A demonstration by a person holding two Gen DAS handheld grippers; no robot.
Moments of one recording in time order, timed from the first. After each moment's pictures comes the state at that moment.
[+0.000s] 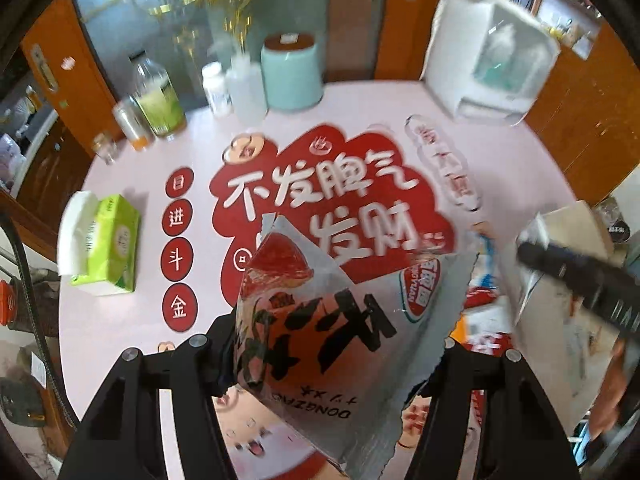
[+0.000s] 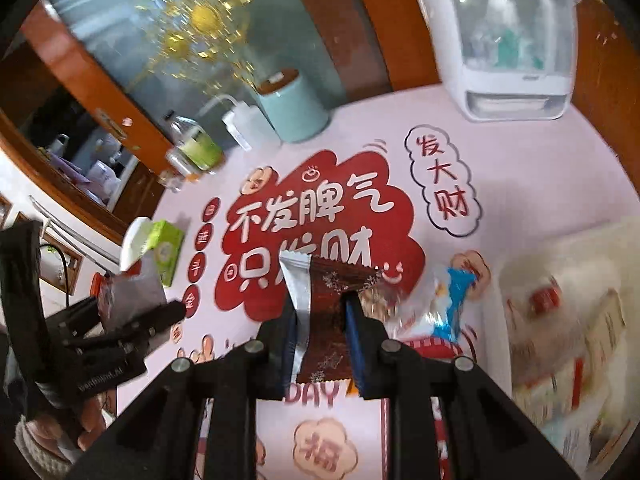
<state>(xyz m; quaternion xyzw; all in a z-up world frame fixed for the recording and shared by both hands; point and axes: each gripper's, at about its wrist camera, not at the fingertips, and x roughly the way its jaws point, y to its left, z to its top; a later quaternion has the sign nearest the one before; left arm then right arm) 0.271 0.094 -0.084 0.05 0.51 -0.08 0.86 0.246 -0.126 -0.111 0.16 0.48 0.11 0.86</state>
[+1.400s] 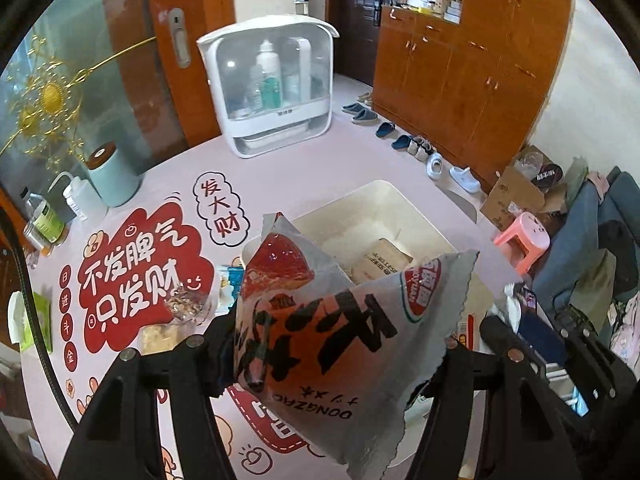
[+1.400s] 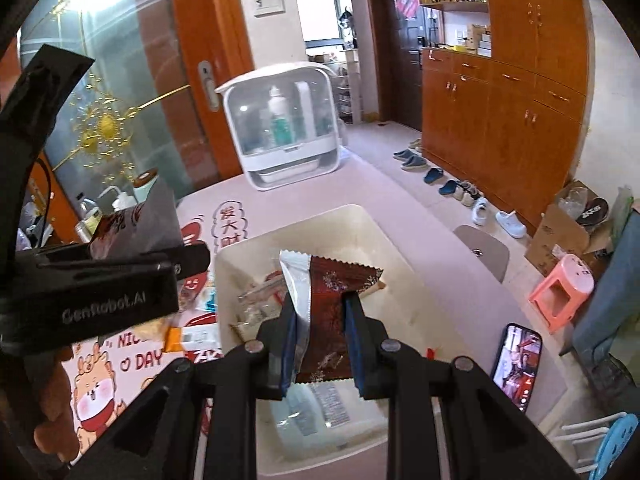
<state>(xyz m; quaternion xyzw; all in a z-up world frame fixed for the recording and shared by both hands) 0.151 -0.206 -0.044 0.12 0.44 -0.24 0.86 0.047 -0.301 -0.069 0.12 0.36 -0.14 0.92</state>
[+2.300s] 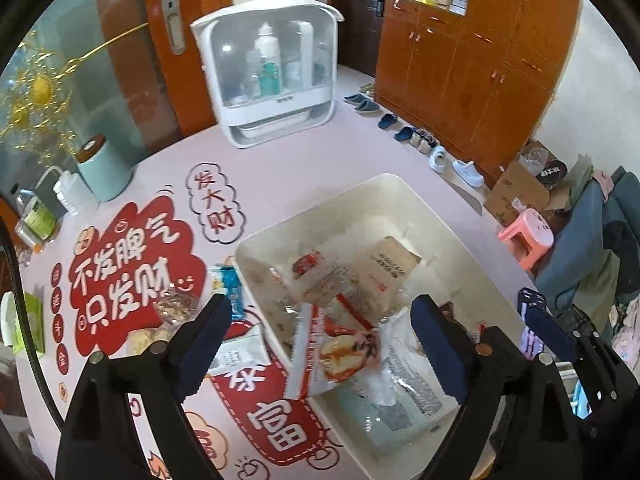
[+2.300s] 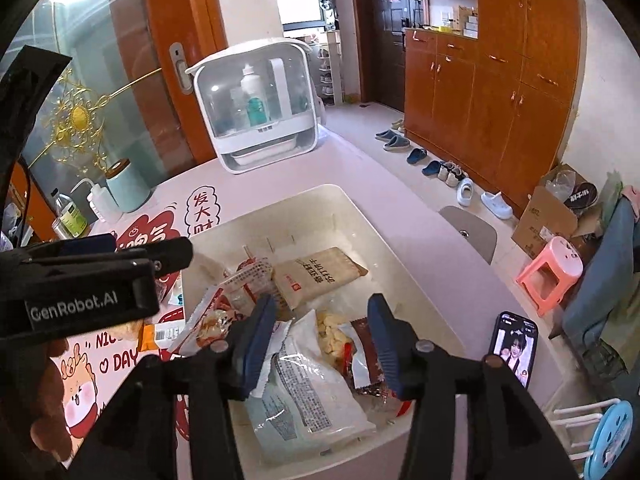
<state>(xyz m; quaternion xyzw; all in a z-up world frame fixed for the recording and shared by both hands) 0.176 -0.210 -0.066 0.12 0.45 -0.23 0.86 0.060 -0.309 -0.090 0.12 0.39 -0.16 0.90</state>
